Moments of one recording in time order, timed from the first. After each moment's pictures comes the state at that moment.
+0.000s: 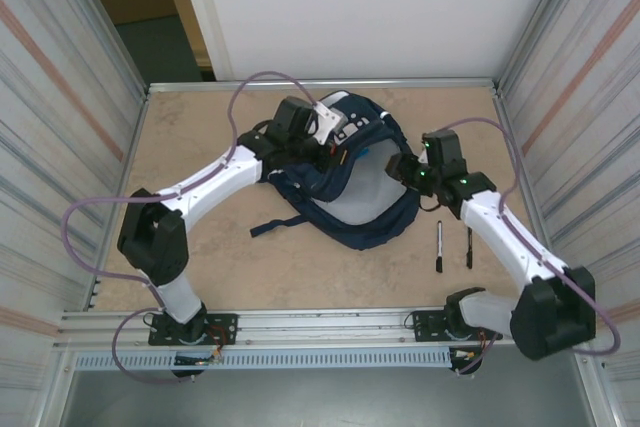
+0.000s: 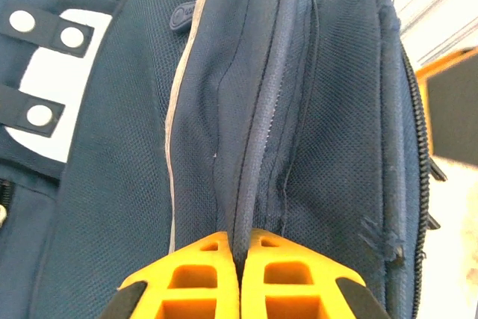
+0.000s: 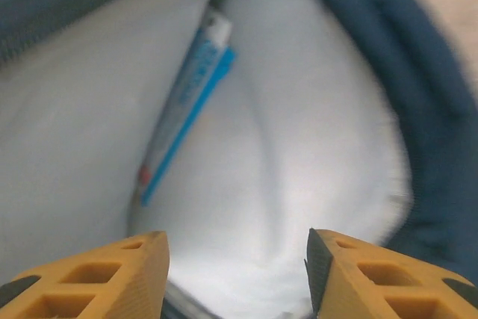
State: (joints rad) left arm -0.66 1.71 1.39 -0.36 0.37 -0.08; right arm 0.27 1.16 0.88 -0.48 -0.13 0.68
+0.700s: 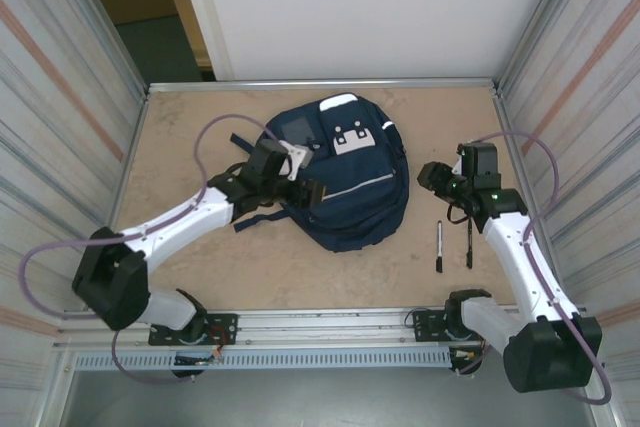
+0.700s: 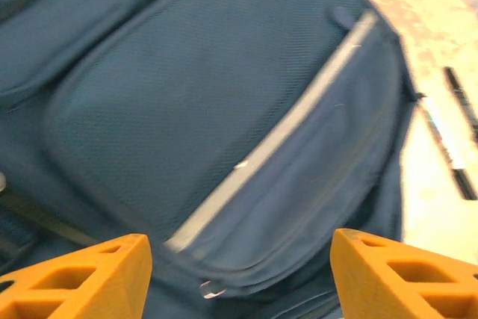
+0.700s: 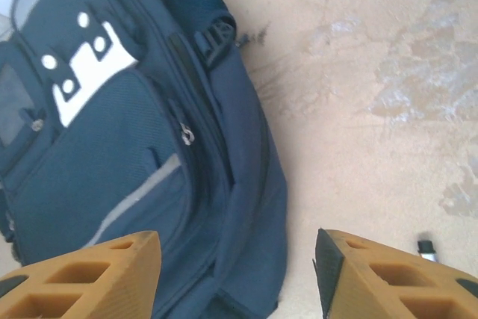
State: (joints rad) left arm -0.65 1.38 0.95 -0.32 0.18 -0.32; right arm 0.09 1.01 0.82 -0.61 -0.13 0.59
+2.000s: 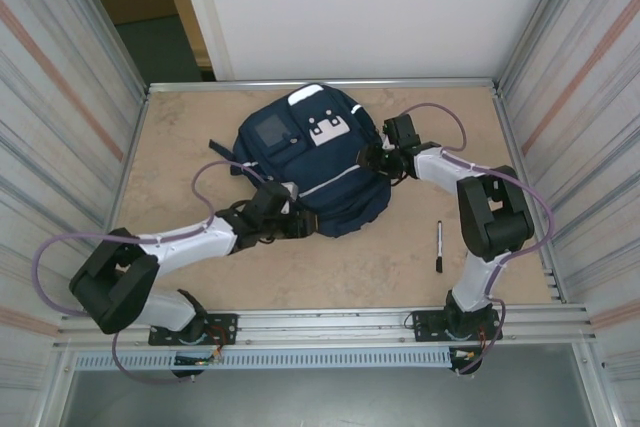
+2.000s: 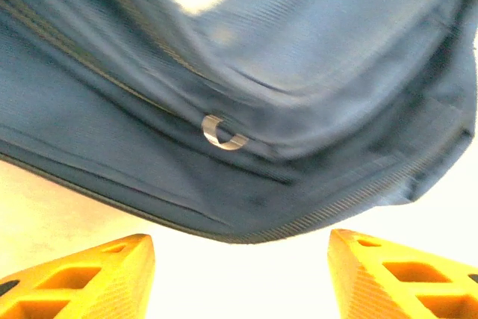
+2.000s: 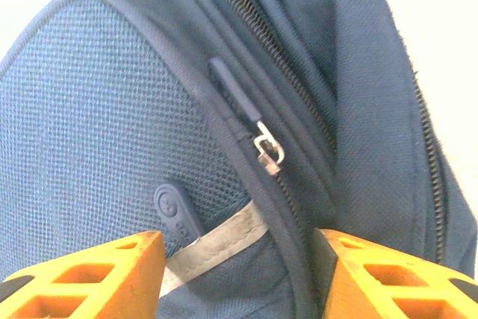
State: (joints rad) left arm -0.77 1.38 0.65 -0.11 0.11 -0.71; right arm 0.33 1.80 1.13 -0.24 -0.18 0.62
